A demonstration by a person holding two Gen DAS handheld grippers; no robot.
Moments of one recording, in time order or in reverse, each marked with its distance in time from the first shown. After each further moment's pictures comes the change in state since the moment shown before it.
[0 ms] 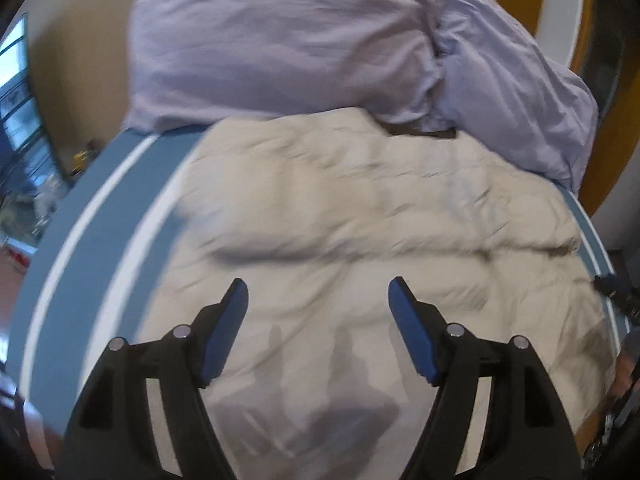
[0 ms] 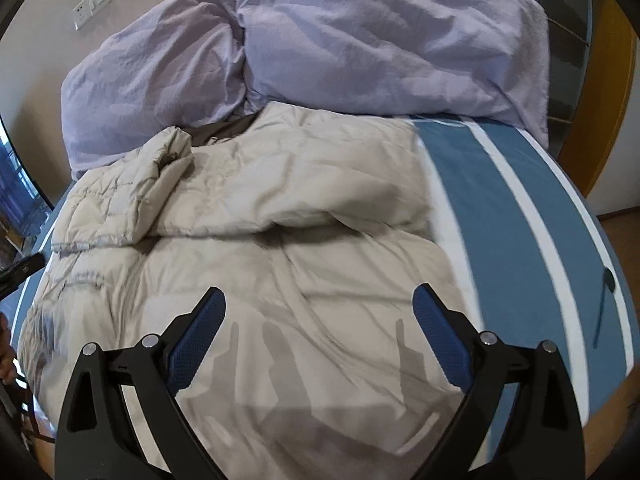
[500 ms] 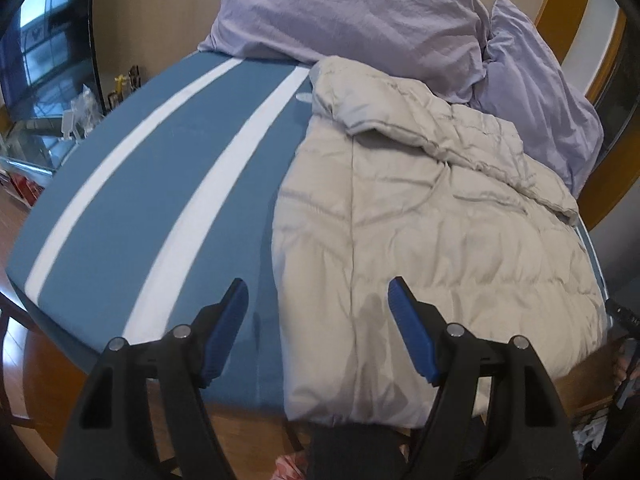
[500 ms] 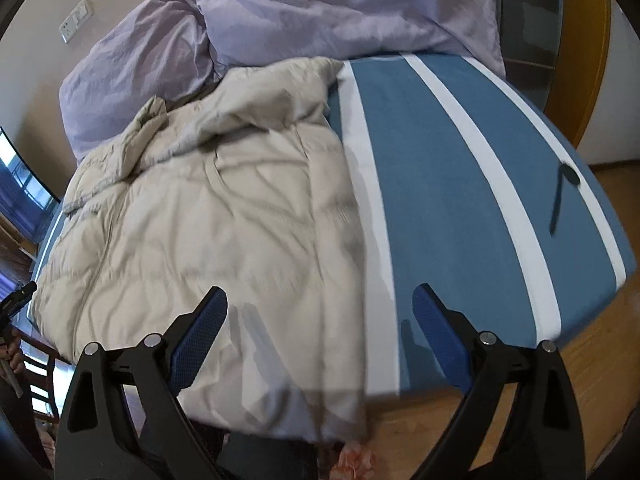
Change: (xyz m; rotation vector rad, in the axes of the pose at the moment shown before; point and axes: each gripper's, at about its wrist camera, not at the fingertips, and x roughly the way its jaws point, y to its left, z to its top) left arm -0.040 0.110 -0.090 -0.153 0.070 -0.062; right arm -0.043 -0.079 -0.082 0.094 0.094 0.052
